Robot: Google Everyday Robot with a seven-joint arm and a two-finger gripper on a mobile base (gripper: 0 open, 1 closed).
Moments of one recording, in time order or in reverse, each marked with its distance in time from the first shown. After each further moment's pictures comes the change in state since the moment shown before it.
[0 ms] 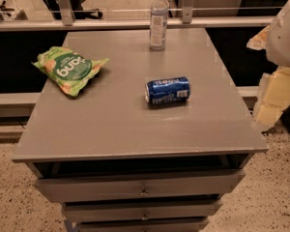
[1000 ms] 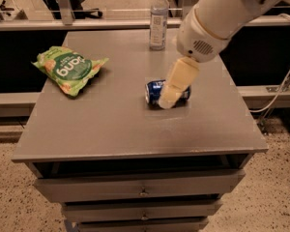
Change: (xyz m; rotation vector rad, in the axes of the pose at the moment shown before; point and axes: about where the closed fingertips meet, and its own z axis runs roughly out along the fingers) arm -0.147 -0.030 0.069 -0.060 -0.266 0.009
